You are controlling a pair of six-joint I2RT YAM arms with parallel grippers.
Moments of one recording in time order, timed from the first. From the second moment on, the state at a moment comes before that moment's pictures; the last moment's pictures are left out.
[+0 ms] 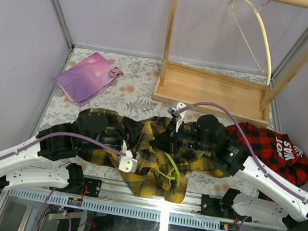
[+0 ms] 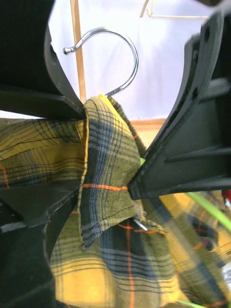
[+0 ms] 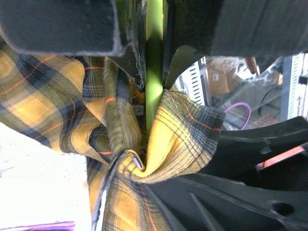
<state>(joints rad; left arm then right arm) -1.11 0.77 0.99 -0.61 0.11 1.11 0.99 1.04 0.96 -0.22 -0.41 0.27</state>
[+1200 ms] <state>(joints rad) -1.12 0.73 0.93 -0.12 -0.26 -0.10 0.99 0.73 0.75 0.24 0.36 0.14</state>
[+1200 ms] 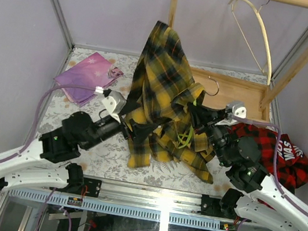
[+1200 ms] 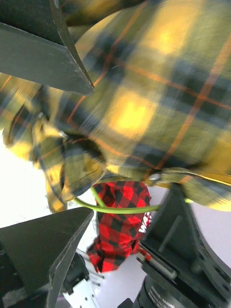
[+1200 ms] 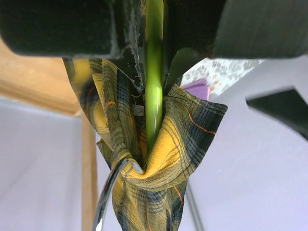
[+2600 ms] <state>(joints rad) -1.12 1.14 0.88 0.23 -0.49 -0.62 0.99 0.92 0.90 0.50 0.53 -0.03</state>
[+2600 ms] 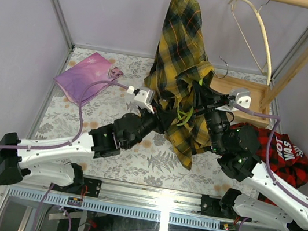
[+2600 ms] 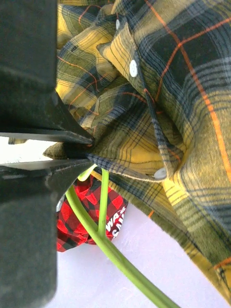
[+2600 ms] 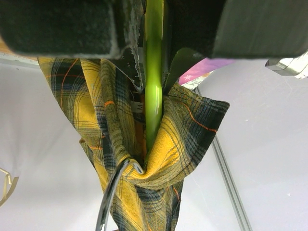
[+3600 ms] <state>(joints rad) -1.12 1.26 0.71 0.39 -0.47 -0.56 0.99 0.99 0.89 0.44 0.62 -0.01</state>
